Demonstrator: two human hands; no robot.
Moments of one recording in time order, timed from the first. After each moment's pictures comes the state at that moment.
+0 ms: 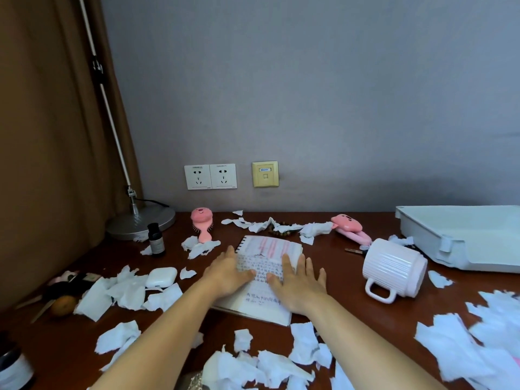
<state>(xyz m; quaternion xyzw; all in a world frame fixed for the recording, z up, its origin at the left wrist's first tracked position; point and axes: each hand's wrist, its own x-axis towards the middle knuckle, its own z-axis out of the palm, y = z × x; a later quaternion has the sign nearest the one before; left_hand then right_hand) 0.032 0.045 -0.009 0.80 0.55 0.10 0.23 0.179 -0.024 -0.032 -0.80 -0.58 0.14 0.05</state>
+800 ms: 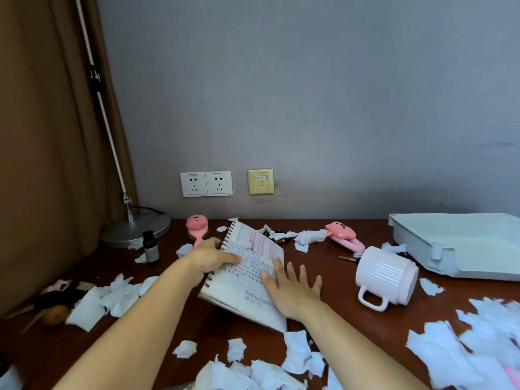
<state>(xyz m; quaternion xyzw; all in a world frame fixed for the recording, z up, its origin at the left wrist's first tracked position) 0.021 0.047 0.041 0.63 0.54 0.26 0.49 0.177 -0.028 -0.022 -0.79 -0.58 0.18 0.10</state>
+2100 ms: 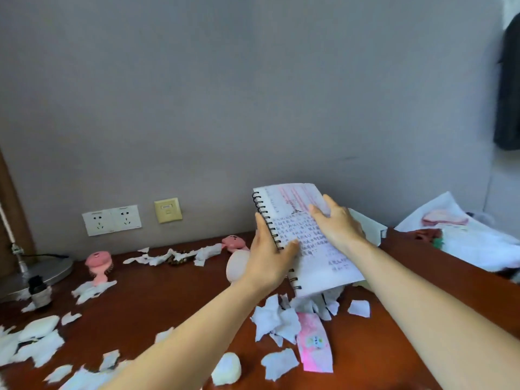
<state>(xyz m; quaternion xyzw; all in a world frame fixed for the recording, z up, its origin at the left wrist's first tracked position) 0.252 -0.189 0.069 0.81 0.24 0.37 0.39 0.410 -0.241 0.092 -0.82 -0.36 -0.01 0.45</state>
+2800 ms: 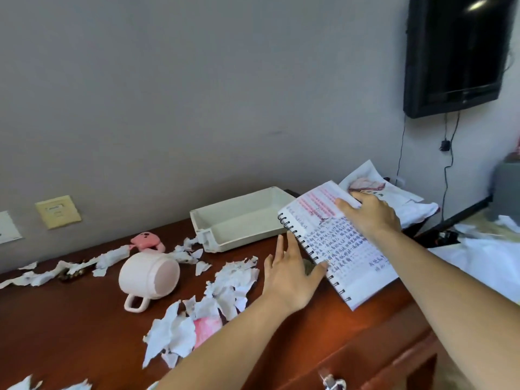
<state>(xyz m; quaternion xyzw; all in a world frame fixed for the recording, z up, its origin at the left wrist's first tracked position) 0.417 -0.277 -0.004 0.94 0.20 0.14 0.22 0.579 -0.373 0.039 -0.88 -0.20 -0.10 0.41</state>
